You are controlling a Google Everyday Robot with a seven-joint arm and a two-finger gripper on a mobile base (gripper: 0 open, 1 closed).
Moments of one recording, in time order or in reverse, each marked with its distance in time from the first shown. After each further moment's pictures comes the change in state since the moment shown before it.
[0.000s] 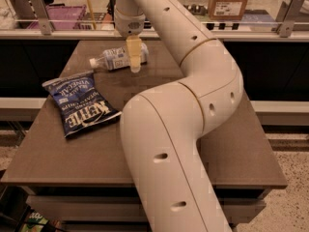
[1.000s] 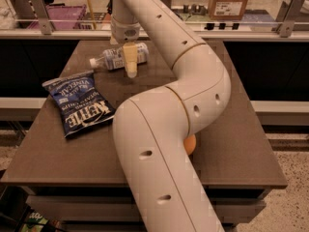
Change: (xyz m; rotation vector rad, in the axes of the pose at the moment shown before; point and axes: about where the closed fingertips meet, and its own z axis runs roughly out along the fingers) arm -0.007 -0.006 0.032 -0.041 -0.020 -0.023
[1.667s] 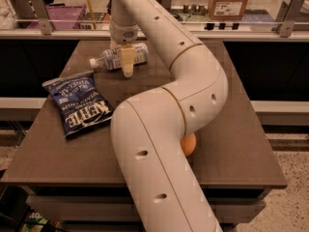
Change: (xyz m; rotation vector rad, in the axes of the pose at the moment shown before) arm -0.001 -0.011 0.010 0.024 0.000 -0.004
